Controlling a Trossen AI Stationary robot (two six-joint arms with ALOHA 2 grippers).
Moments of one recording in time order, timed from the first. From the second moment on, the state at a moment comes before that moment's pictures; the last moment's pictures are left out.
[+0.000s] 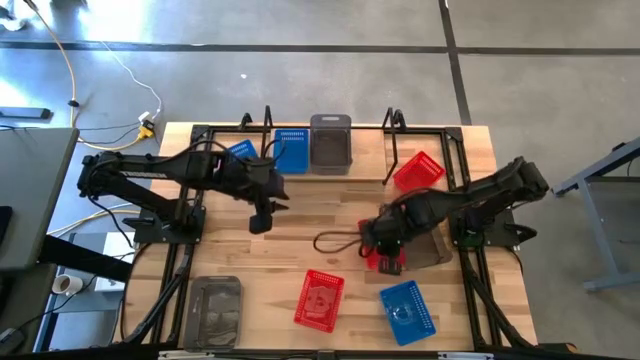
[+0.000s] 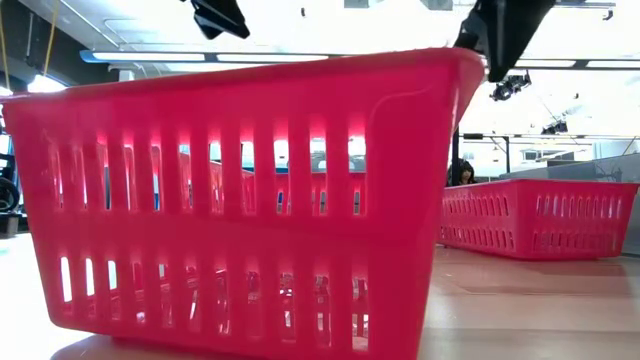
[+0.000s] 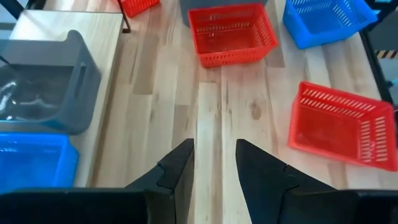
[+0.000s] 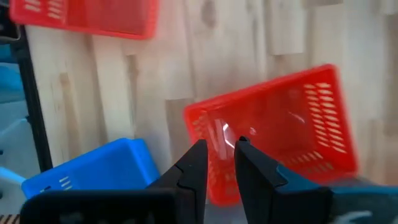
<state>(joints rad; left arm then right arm) 0.09 1.25 1.23 -0.80 -0.02 -0.06 0.31 1.56 1.36 -1.08 -0.03 0.40</state>
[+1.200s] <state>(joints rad) 0.00 1.26 1.23 -0.80 -0.04 -0.30 0.50 1.56 1.01 -0.76 0.06 0.42</state>
